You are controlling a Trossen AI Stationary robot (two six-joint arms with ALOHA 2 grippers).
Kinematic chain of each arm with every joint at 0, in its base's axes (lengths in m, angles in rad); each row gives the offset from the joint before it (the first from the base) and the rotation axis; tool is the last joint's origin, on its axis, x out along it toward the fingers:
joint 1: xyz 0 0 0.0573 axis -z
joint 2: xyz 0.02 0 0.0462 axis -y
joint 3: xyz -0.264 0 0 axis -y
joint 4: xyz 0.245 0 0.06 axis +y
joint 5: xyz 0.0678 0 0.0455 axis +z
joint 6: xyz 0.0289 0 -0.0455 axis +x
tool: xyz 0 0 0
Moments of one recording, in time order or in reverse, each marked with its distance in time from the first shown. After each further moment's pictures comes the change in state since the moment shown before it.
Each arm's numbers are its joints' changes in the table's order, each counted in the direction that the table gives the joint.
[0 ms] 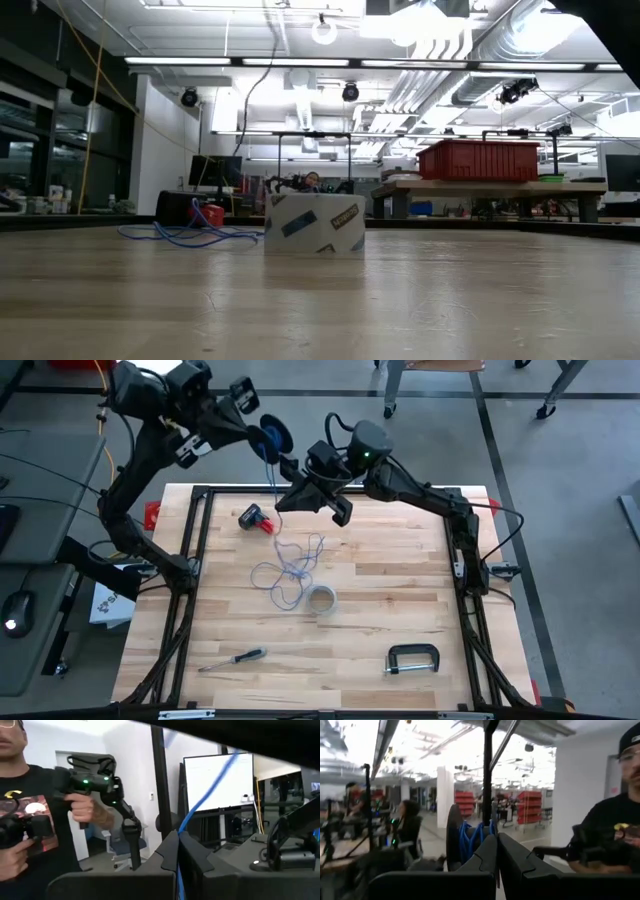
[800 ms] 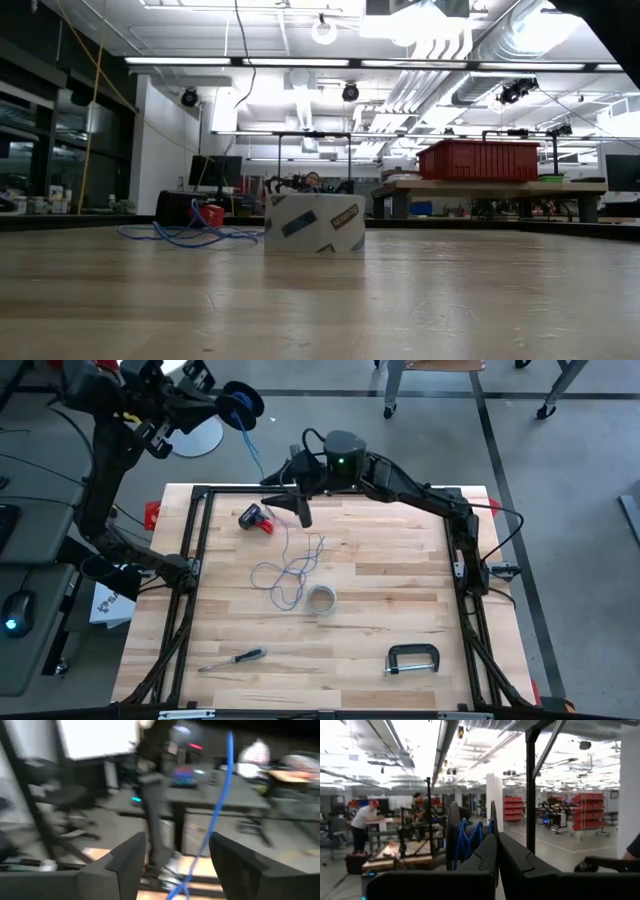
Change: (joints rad) left arm -0.158 0.135 0.000 0.235 0.117 0.160; right arm -0.011 0.001 -0.001 0.494 -0.617 -0.458
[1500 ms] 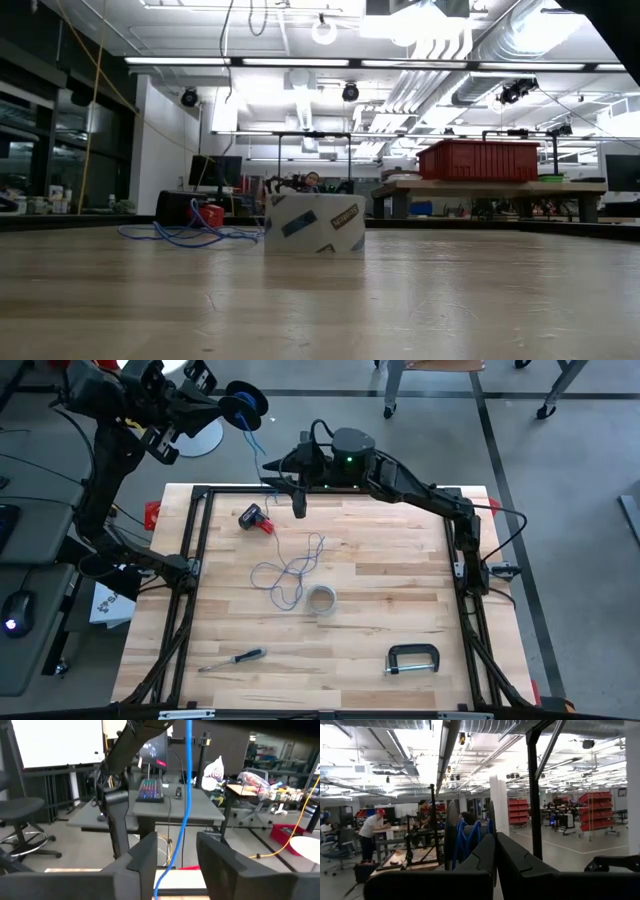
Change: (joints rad) left arm 0.071 0.006 -0.005 0.038 0.094 0.112; right arm -0.008 0.013 0.035 -0.027 -0.183 -0.025
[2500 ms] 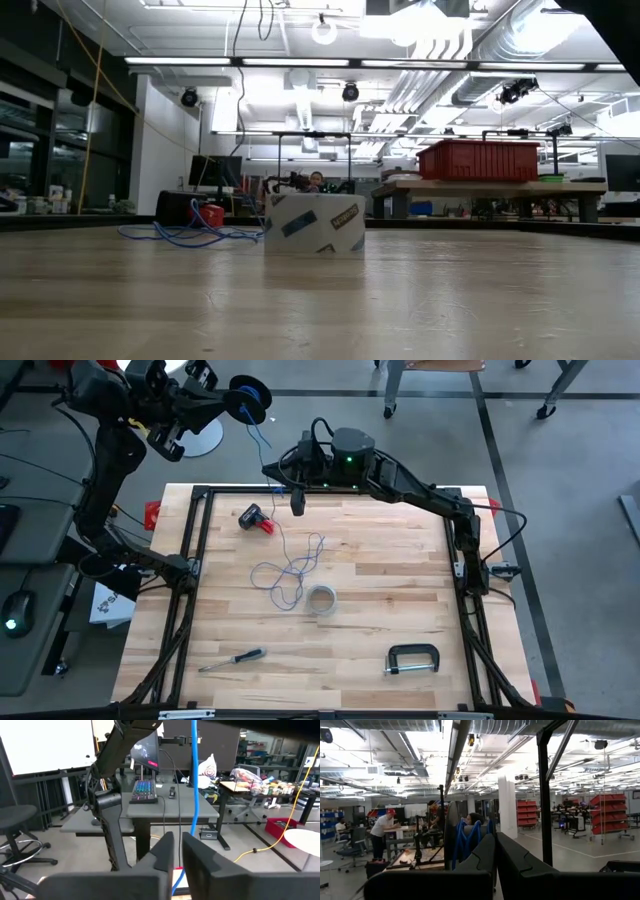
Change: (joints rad) left arm 0.000 -0.003 -0.001 0.017 0.050 0.025; right arm 0.000 -0.001 0.000 -0.009 -0.043 0.044
